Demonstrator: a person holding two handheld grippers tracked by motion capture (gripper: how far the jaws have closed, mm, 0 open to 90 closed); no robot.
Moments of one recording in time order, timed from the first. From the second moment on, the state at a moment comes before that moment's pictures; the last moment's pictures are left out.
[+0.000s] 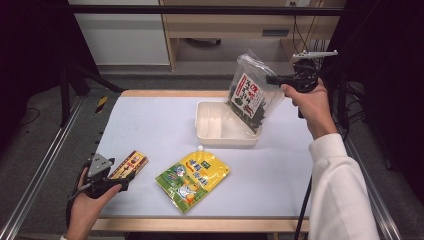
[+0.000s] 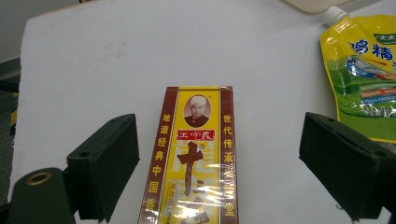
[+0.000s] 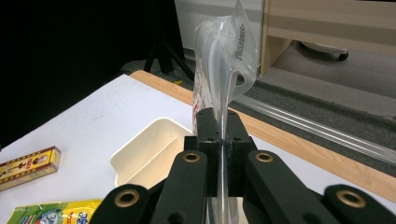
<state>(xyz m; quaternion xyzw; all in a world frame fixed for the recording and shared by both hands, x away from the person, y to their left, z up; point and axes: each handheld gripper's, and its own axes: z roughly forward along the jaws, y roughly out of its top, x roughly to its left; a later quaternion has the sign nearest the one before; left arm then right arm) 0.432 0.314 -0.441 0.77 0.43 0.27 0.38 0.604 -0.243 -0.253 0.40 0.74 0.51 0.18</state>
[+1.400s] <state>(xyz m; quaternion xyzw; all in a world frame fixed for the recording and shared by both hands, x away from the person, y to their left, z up) 0.432 0.308 -0.442 0.78 0.42 0.26 0.38 0.613 -0.239 -0.287 0.43 0.74 0.49 0.14</state>
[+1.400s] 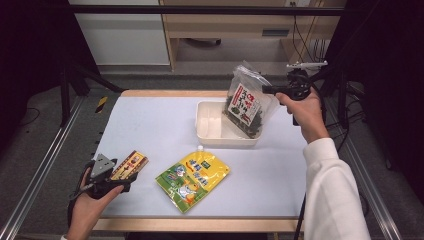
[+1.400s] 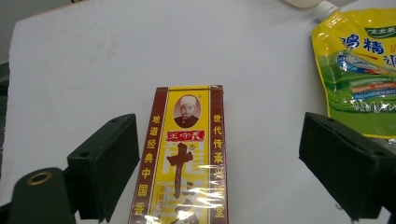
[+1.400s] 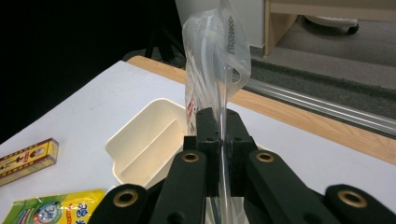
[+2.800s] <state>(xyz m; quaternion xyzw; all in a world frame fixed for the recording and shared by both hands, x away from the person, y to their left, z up) 0.432 0.302 -0.447 0.79 0.42 0.26 0.37 0.522 -0.226 -0.318 0.39 0.74 0.49 0.23</state>
